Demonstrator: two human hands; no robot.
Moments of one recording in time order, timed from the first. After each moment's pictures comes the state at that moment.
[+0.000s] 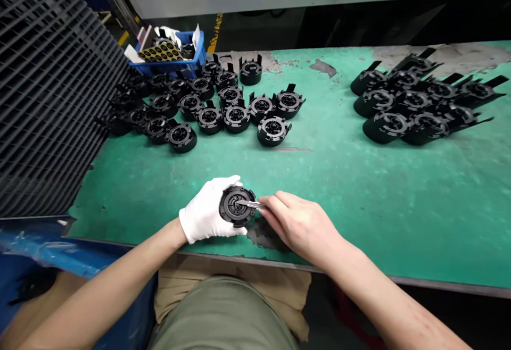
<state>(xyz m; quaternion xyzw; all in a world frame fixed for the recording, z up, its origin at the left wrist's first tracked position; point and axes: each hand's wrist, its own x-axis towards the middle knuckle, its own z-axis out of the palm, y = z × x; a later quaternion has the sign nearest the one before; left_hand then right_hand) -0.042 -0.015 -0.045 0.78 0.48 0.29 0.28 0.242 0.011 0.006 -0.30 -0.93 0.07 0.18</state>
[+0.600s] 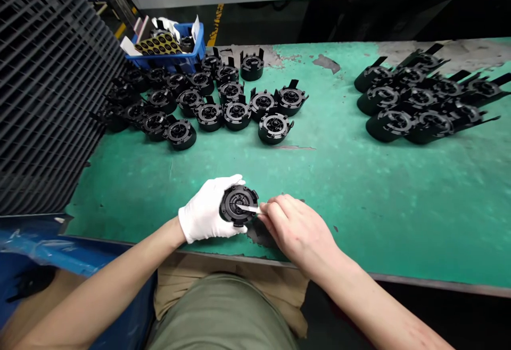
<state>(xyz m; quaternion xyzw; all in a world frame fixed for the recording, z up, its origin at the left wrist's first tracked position) -0.042 -0.014 -0.044 0.80 0.45 0.30 0.27 0.232 -0.006 0.004 -0.30 -0.92 0.01 0.23</state>
